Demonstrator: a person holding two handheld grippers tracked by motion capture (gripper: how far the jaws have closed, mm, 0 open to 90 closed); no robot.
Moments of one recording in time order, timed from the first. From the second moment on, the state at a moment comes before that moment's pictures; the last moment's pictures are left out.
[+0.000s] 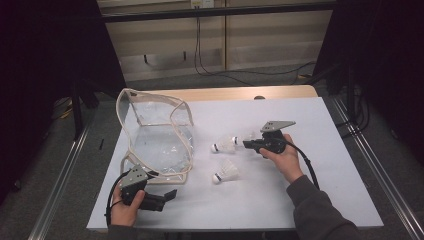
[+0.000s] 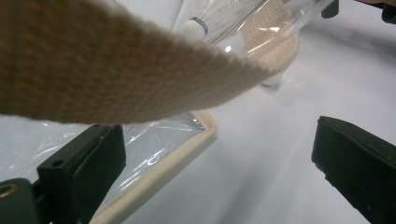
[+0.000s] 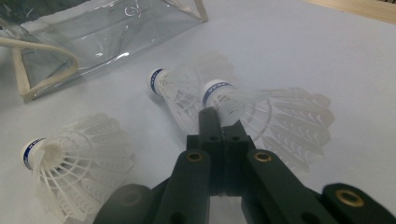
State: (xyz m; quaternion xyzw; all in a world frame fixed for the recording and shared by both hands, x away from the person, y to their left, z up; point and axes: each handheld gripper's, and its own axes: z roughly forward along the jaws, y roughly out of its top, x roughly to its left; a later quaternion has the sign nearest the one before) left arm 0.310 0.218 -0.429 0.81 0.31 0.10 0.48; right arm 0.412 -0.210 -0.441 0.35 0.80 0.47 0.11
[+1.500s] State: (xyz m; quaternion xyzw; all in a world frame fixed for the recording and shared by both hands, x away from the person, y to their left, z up) left arm 0.310 0.218 -0.430 0.81 0.31 0.10 0.48; right arm 0.413 -0.202 -0.446 0.35 0.81 0.47 0.10
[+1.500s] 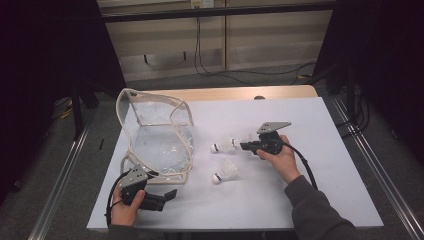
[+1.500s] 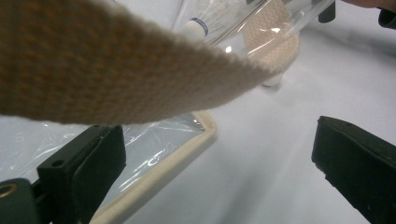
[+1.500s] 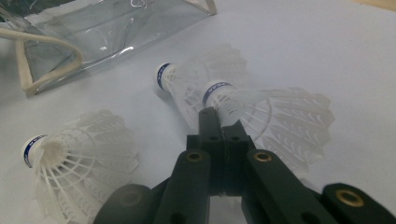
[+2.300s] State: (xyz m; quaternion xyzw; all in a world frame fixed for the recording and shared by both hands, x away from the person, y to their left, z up) left arm 0.310 0.217 -0.430 0.81 0.31 0.10 0.48; right arm 0.410 -0.197 -0.449 0.34 0.81 0.46 0.09
